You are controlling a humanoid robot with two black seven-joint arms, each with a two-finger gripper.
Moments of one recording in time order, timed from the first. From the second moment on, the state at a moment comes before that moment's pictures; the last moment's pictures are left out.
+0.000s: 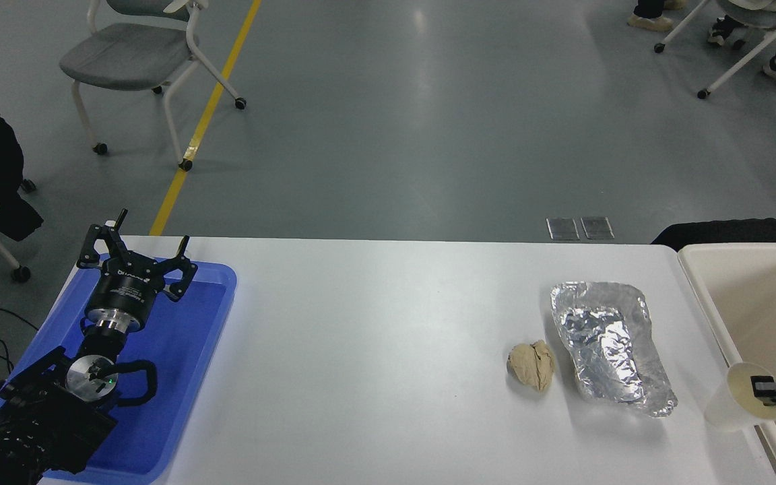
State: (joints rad) left arm -0.64 0.20 -0.88 -0.20 -0.21 -0.79 -0.31; right arm 1.36 -1.04 -0.72 1.16 -1.01 0.48 0.03
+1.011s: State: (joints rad) left arm -0.64 0.20 -0.88 -0.20 -0.21 -0.79 -0.31; right arm 2.28 -0.99 -1.13 1.29 -0.95 0.78 -0.02
